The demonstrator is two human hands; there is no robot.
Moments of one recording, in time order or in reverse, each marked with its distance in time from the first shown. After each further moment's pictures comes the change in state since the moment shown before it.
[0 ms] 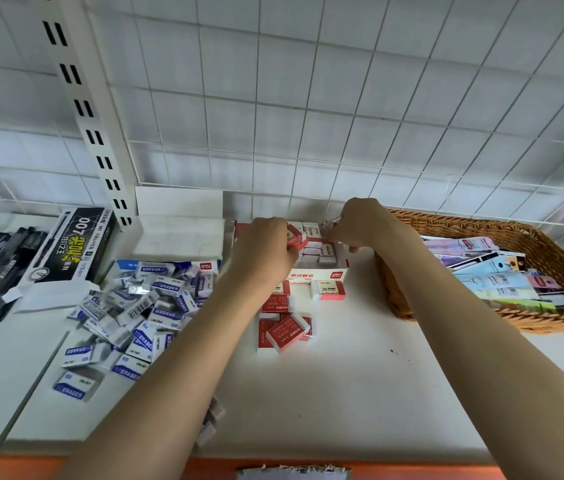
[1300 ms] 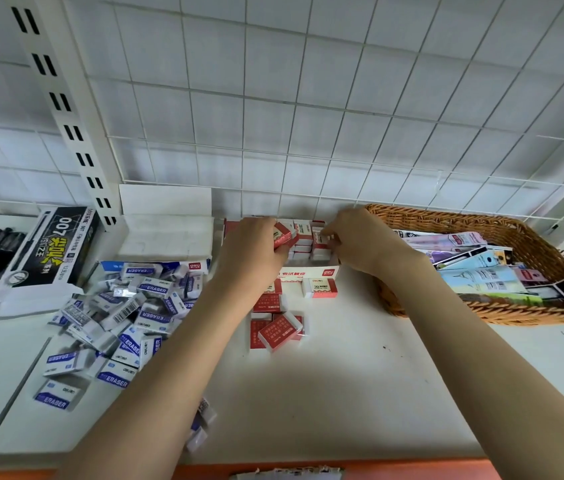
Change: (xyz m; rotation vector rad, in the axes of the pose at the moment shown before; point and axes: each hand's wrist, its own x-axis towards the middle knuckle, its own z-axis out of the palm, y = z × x) left_hand -0.003 -0.008 0.006 -0.096 0.043 0.027; right_hand -0.021 0.014 0.016 -0.242 0.113 -0.236
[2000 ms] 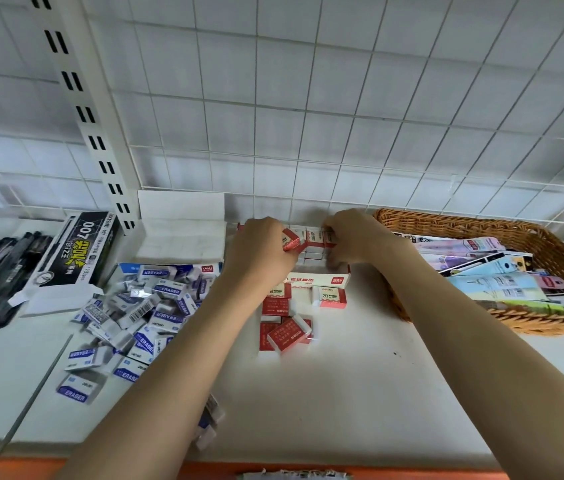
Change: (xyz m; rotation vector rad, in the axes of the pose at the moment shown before) left_hand 0.002 0.006 -0.010 0.045 -0.068 -0.089; right_hand 0.032 -0.002 0.009 0.067 -0.118 0.020
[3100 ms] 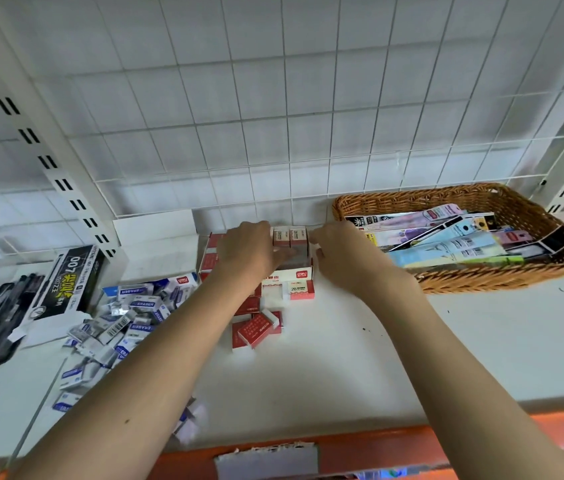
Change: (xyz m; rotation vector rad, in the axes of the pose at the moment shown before) left_hand 0.008 0.037 0.018 0.464 -0.039 0.063; right_hand -0.079 0.005 0.011 0.216 0.252 0.015
